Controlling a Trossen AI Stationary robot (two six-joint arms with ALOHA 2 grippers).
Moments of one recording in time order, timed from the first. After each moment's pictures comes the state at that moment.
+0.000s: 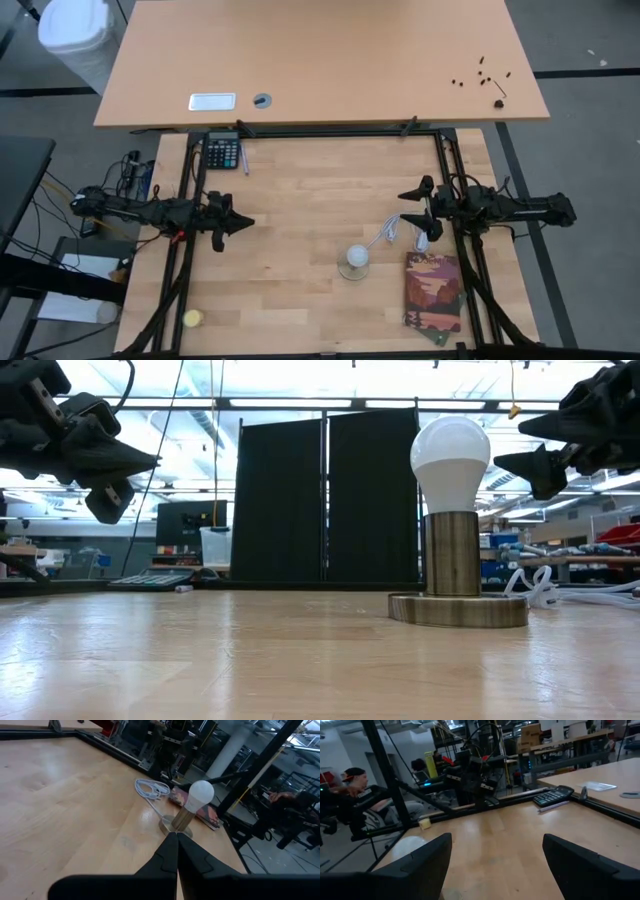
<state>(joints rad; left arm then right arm) -0.20 0.13 0.01 0.03 -0.20 -0.55 0.02 0.00 0.01 0.03 0.08 0.23</state>
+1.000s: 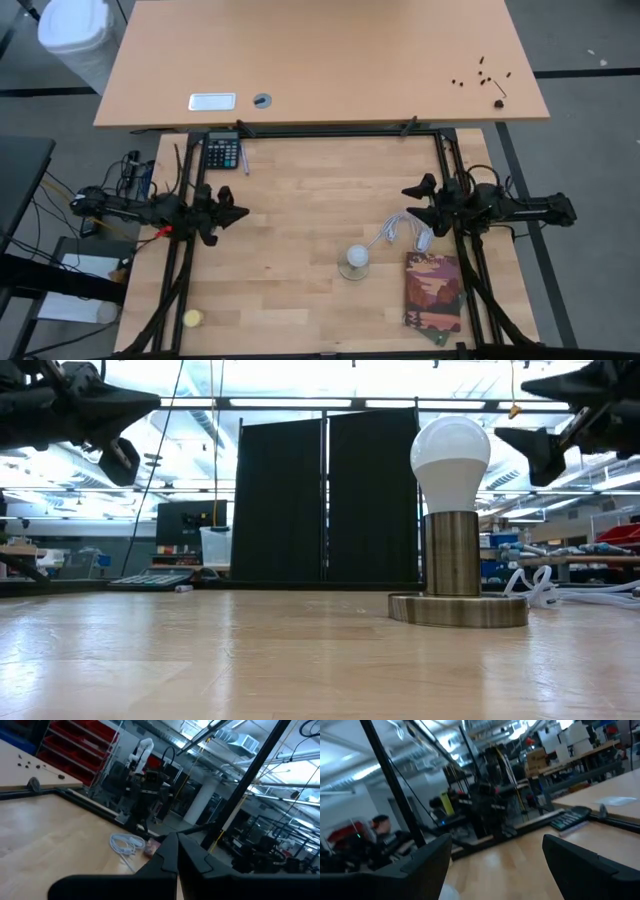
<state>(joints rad) -0.20 0.13 0.01 0.35 -0.22 -0.49 0.02 0.01 0.01 0.21 0.08 0.38</state>
